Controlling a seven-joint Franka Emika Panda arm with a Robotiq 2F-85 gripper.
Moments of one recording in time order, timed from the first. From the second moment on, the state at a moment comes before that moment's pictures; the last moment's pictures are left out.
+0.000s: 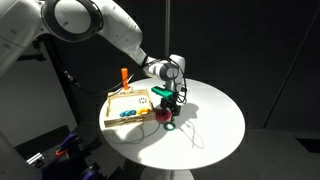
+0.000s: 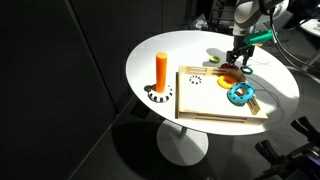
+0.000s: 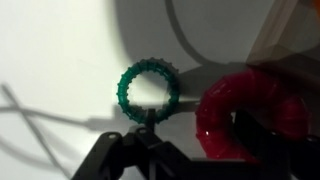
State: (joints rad) arm -0.02 0.85 -0.11 -1.52 -0.04 2.09 0.08
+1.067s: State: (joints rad) arm -0.02 0.83 -0.11 -1.43 -0.04 2.02 0.10
